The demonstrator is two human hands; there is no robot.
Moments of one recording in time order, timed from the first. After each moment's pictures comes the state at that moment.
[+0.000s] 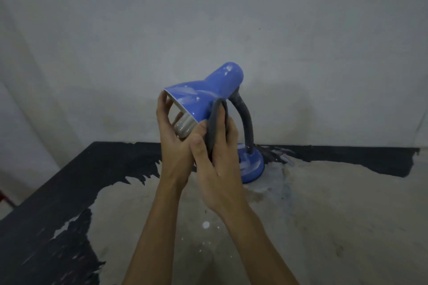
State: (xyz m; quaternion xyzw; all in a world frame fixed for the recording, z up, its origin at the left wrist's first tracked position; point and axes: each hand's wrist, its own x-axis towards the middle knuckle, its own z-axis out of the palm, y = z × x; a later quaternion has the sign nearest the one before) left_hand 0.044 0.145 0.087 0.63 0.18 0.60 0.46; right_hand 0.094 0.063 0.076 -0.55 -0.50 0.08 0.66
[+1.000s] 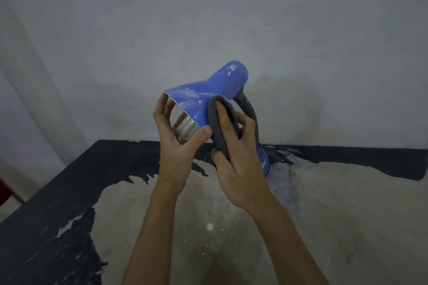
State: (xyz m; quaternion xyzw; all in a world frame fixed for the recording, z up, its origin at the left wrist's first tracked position) left_hand 0.037 0.145 0.090 0.65 0.16 0.59 0.45; right_hand 0.132 0.065 0.064 -0.56 -0.58 -0.02 0.59
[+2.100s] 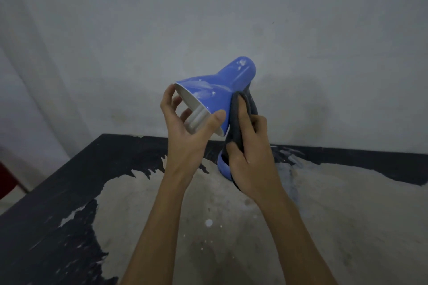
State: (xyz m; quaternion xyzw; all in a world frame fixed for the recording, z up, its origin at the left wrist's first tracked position) left_hand 0.048 0.132 0.101 0.63 0.17 0.60 0.46; right_hand 0.154 0.063 0.065 -0.59 -0.57 -0.02 0.57
